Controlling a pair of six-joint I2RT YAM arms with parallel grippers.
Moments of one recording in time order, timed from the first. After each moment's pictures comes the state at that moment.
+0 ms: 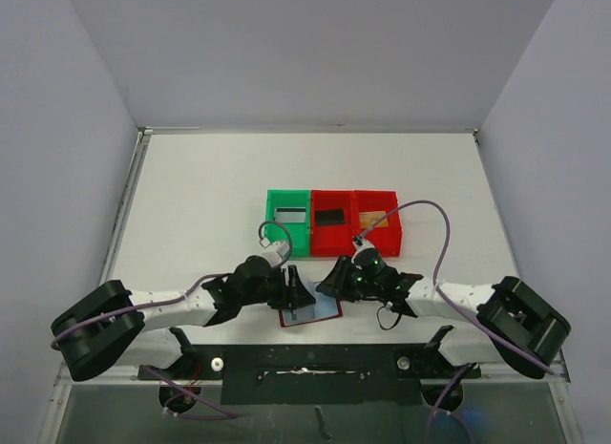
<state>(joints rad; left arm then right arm) -0.94 1.27 0.34 0.35 0.16 -0.92 0.80 1.33 0.36 0.27 -0.17 1.06</state>
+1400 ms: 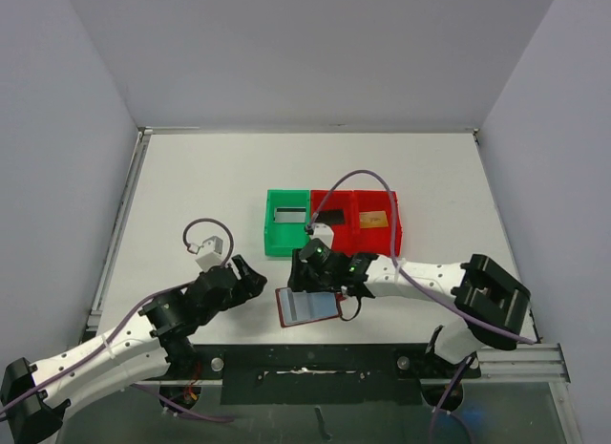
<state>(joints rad) -0.95 0.63 0.40 -0.43 -0.40 -1.13 1.03 1.47 0.82 -0.20 0.14 0.87</state>
